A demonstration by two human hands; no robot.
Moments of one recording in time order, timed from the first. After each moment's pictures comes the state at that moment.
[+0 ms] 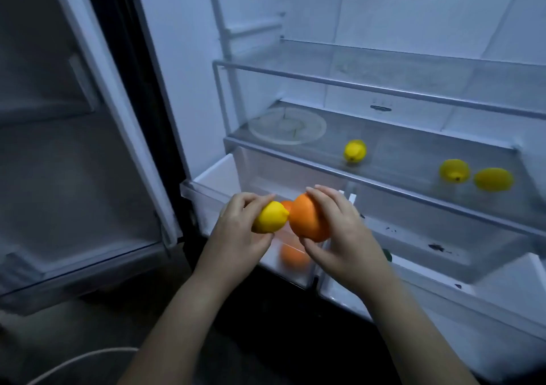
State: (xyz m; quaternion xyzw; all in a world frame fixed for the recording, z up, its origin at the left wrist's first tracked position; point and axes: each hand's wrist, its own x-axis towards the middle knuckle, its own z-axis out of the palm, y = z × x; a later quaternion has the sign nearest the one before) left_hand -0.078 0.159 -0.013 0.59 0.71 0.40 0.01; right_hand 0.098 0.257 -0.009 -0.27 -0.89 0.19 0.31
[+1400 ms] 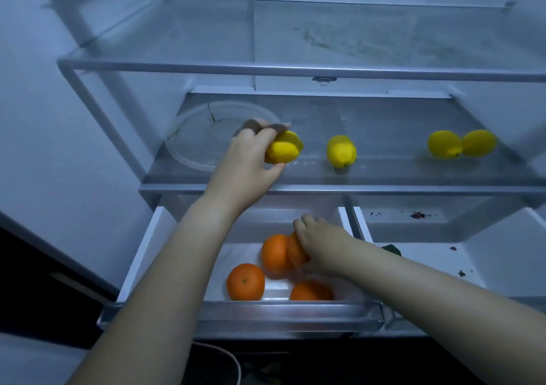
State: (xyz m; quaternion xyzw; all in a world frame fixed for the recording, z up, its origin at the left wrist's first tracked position) left_hand -0.190 0.431 0.004 0.77 0.52 0.36 0.08; right_hand -0.019 0.399 -0.078 -0.50 -0.85 0.08 -0.17
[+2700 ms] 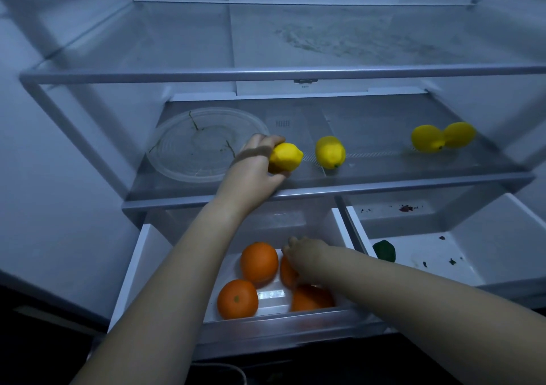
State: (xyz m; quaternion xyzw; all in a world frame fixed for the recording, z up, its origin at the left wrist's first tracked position) left_hand -0.175 0.465 -0.020 0.79 0.51 0.31 0.13; right_hand -0.045 0.414 -0.116 -0.49 -0.81 0.13 -0.31
